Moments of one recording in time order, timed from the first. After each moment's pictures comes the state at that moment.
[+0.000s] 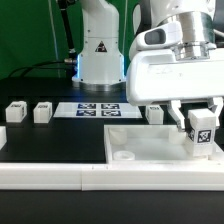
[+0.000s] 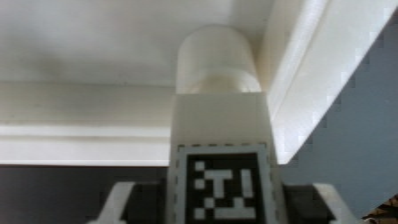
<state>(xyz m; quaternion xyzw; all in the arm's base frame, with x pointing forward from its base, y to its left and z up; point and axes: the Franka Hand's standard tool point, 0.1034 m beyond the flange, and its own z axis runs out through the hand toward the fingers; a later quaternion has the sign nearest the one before) 0.617 0.116 0.069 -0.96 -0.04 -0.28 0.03</state>
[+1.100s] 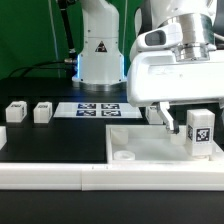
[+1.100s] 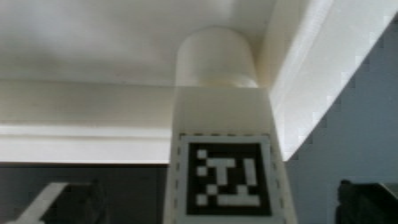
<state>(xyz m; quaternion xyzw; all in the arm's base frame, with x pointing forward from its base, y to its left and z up) 0.617 0.116 0.068 -0.96 -0.04 -0.29 0.03</state>
